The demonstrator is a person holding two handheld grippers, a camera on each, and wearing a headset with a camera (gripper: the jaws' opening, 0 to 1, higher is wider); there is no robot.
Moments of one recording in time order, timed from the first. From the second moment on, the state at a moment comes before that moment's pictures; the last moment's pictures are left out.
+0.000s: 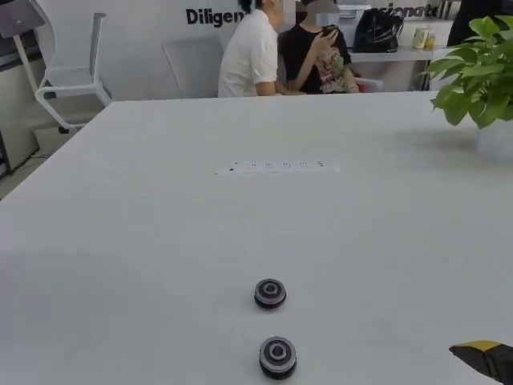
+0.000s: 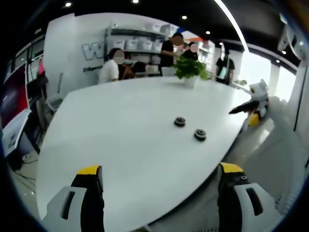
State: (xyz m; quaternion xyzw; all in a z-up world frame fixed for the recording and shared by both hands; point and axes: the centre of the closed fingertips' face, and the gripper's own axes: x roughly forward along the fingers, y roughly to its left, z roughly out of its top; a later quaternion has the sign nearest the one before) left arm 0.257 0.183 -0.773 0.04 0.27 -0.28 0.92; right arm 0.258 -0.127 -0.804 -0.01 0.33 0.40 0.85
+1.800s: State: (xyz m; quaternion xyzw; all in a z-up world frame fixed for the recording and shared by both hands) left arm 0.291 0.122 -0.711 0.06 0.19 -0.38 0.90; right arm 0.307 -0.104 -0.787 -0.01 0.28 0.46 0.84
